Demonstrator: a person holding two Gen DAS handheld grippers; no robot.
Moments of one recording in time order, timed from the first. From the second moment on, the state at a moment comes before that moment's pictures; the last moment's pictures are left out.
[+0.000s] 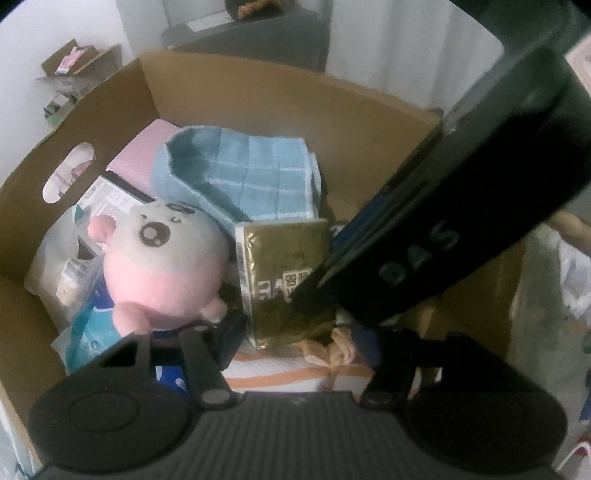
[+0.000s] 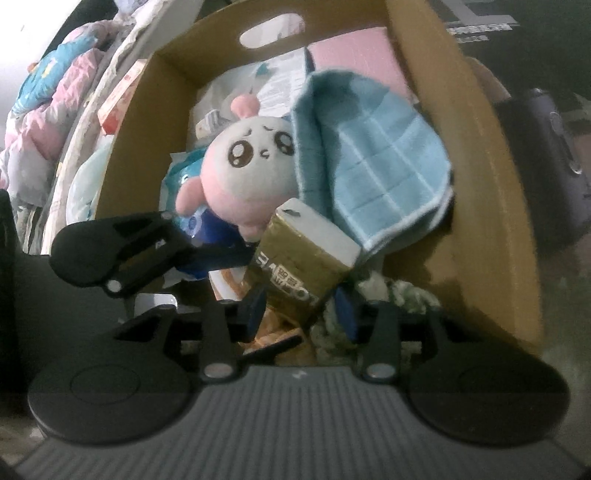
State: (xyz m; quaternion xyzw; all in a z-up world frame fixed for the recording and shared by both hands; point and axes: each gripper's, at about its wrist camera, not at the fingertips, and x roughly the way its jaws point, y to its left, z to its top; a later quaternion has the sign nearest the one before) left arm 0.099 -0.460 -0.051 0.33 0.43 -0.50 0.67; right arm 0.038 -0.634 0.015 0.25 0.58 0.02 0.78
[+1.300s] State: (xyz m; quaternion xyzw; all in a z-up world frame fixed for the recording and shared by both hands) left arm 0.025 -0.185 0.034 0.08 0.36 -0.19 0.91; right arm -0.128 -0.442 0.111 0.16 0.33 -0.05 0.93
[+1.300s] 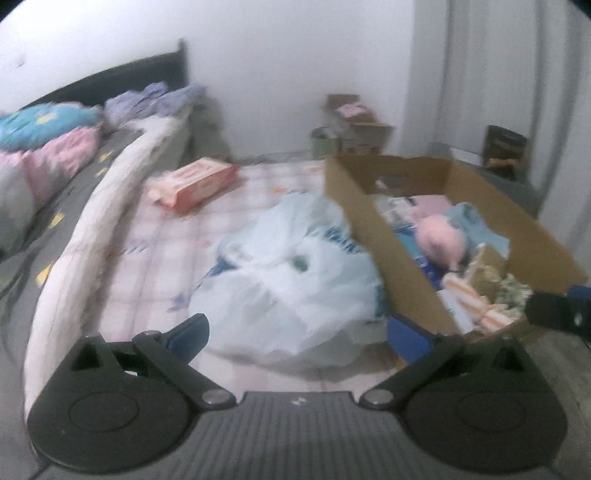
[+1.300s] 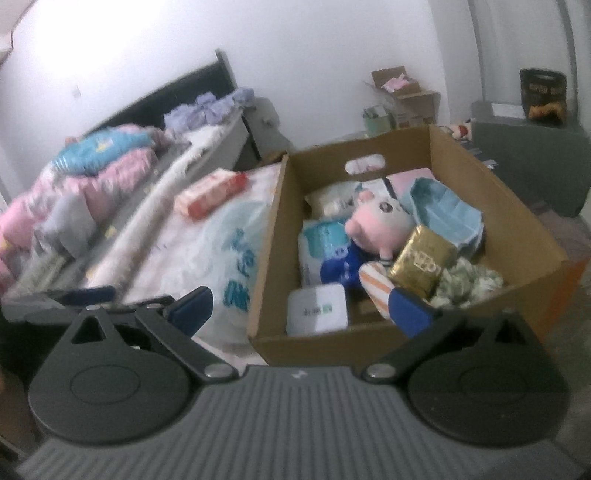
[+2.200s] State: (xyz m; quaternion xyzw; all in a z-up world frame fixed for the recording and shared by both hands) left arm 0.007 -0.181 0.024 0.07 0.41 -0.16 0.90; right arm -0.105 -0.411 0.079 0.08 0.40 -0.10 0.91
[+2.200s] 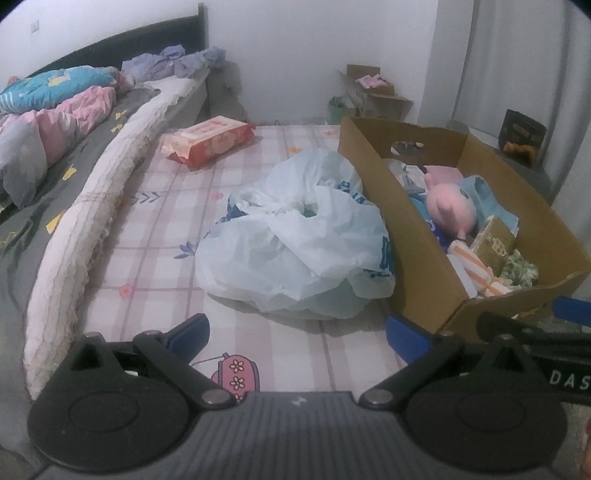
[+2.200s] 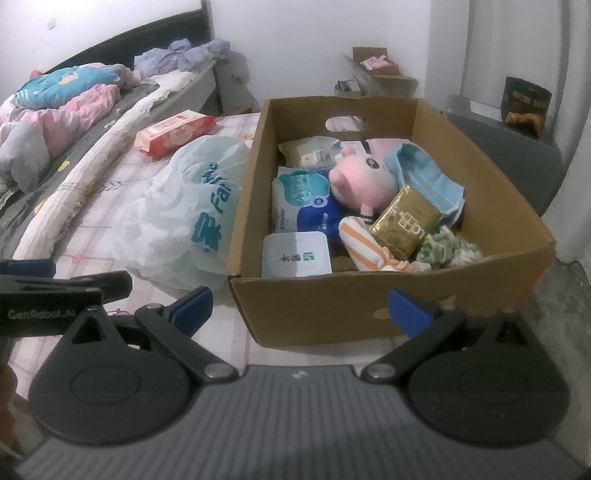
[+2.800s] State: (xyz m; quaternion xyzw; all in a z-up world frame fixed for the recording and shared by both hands) left arm 0.009 -0.190 0.019 0.08 0.42 -0.16 0.89; right arm -0.101 -0.416 0.073 0.08 0.41 -0.10 0.90
